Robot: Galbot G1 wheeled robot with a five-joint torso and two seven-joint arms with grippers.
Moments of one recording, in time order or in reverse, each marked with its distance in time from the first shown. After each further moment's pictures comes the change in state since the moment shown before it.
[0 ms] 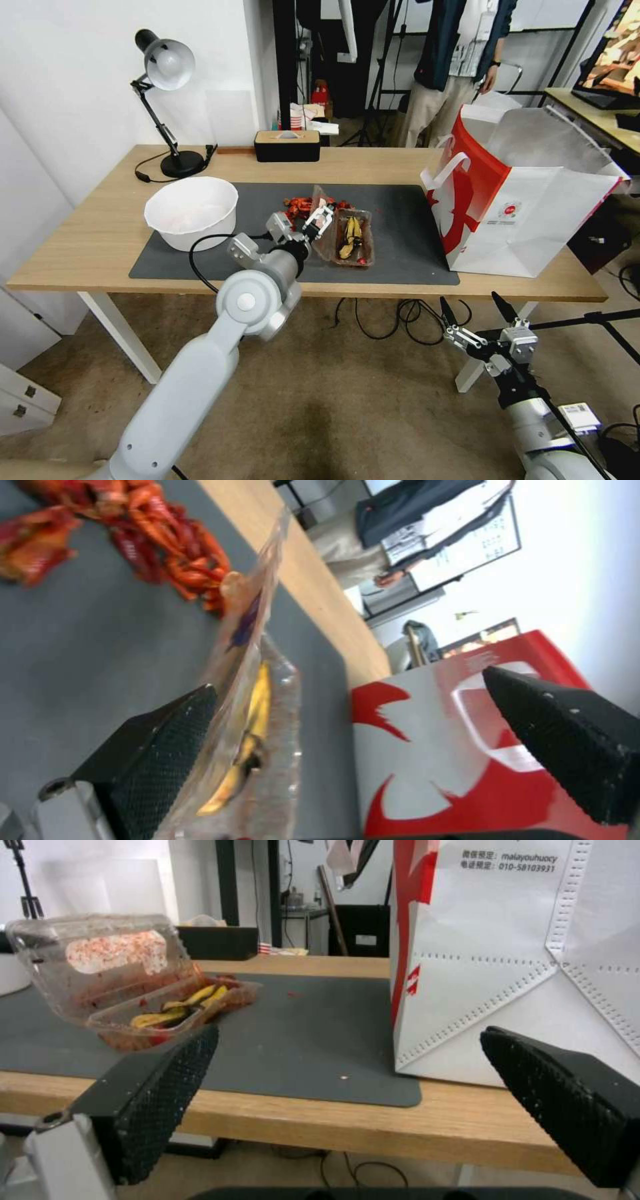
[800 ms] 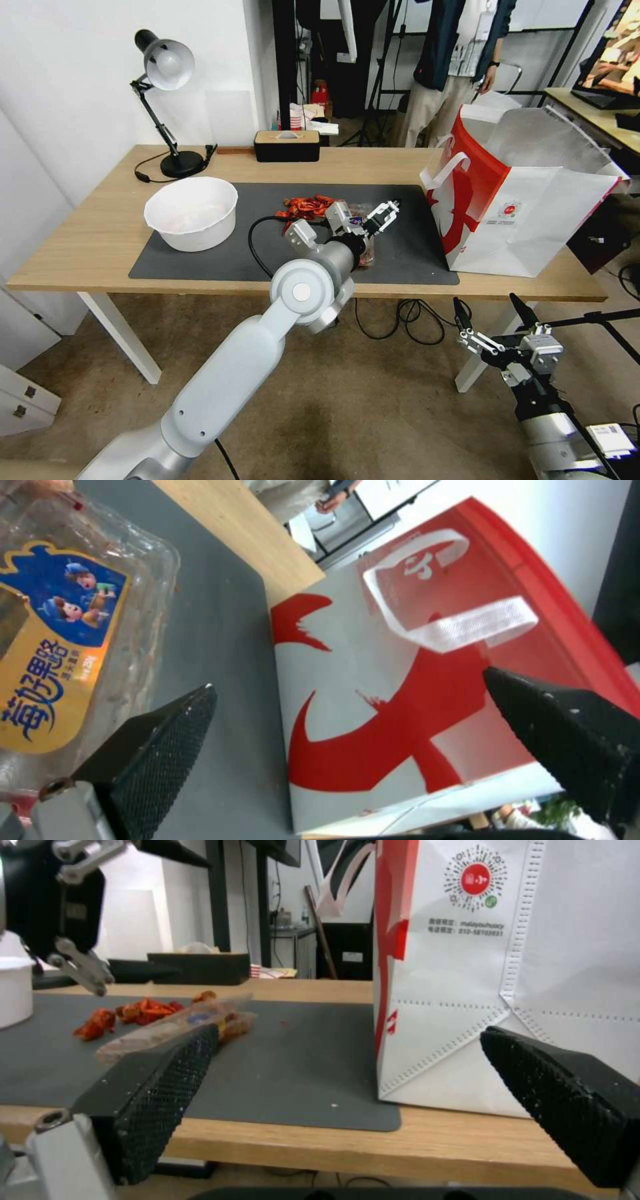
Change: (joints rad) left arm -0.147 -0.103 0.214 0.098 0.060 0.040 0.028; right arm -0.102 0.074 0.049 0.115 -0.021 0.021 -0.008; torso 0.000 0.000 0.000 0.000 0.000
